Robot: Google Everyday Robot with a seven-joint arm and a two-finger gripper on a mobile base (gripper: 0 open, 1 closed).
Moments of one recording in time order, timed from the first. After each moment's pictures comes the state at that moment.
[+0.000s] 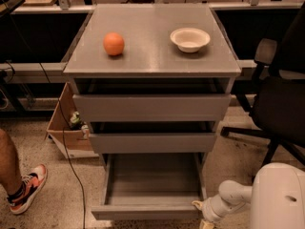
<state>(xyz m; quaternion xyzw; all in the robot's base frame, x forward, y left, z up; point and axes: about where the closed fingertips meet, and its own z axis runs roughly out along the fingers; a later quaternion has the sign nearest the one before) 0.419 -0.214 0.180 -0.69 0.68 0.22 0.14</state>
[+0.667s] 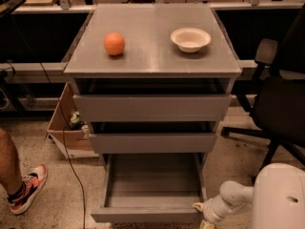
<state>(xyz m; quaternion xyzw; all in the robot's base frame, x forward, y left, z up) 0.414 -0.216 0.183 -0.69 0.68 0.22 0.14</state>
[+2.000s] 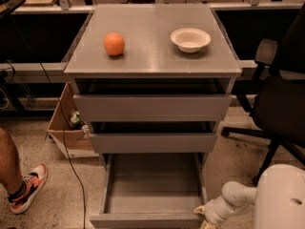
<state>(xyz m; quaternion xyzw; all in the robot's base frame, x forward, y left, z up) 0.404 -0.221 0.188 -0.68 0.68 0.23 0.13</state>
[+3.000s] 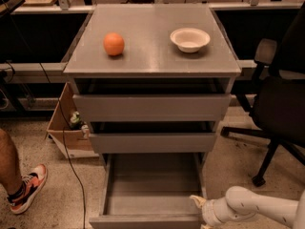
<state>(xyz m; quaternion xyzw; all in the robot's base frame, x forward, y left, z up) 0.409 -0.183 0.261 -0.69 0.66 0.19 0.23</state>
